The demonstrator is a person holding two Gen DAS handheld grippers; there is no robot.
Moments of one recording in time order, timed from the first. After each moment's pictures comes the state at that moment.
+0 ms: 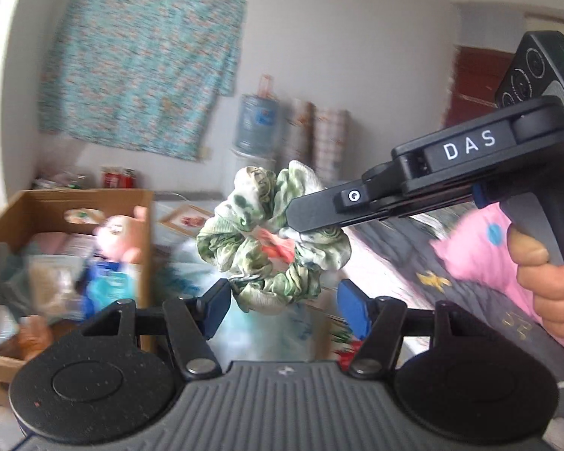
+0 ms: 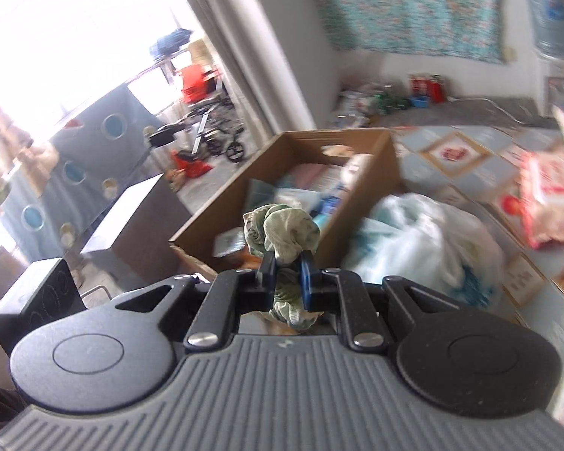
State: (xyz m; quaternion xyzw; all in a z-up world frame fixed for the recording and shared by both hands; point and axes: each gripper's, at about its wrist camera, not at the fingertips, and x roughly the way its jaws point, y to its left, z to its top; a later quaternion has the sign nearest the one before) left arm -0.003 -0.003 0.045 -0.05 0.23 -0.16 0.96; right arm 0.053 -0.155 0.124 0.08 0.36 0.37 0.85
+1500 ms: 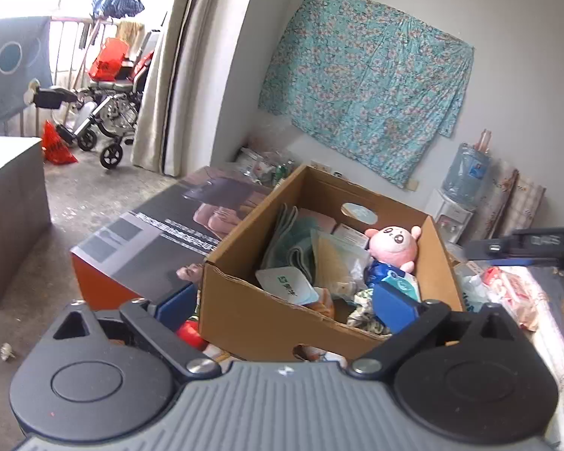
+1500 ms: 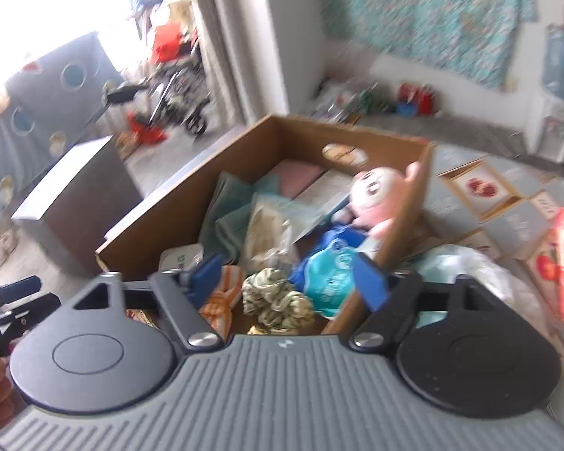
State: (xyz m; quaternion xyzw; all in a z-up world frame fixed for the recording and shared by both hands) left arm -0.056 0.205 0.037 -0.16 0.24 0.15 0.95; right arm 0.119 -0.003 0.071 -0.03 0.35 0.30 0.89
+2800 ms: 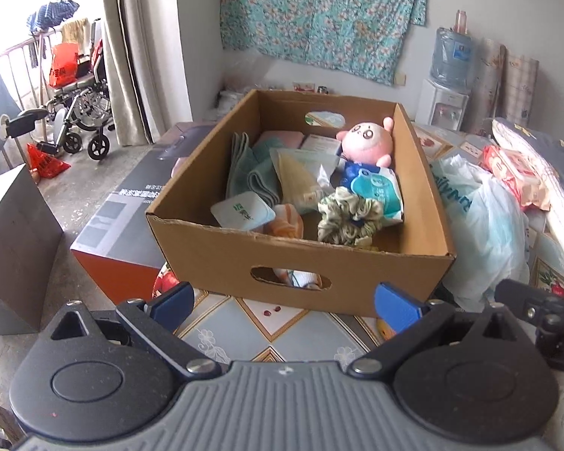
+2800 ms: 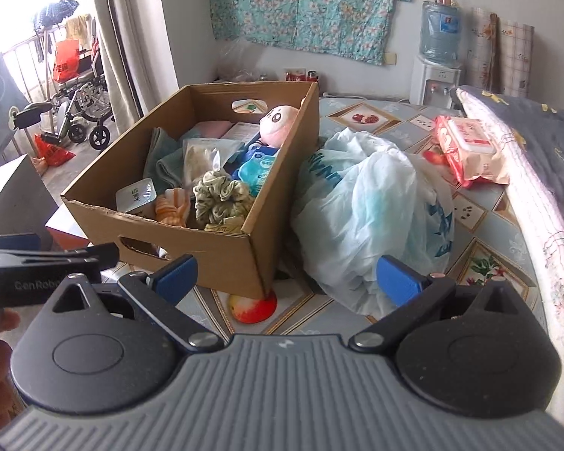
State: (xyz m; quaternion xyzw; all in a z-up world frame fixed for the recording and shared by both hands) left arm -0.037 0.129 0.040 -0.04 0.39 0.11 0.91; right arm -0.029 -0.029 0.036 -0.01 0.36 0.12 0.92
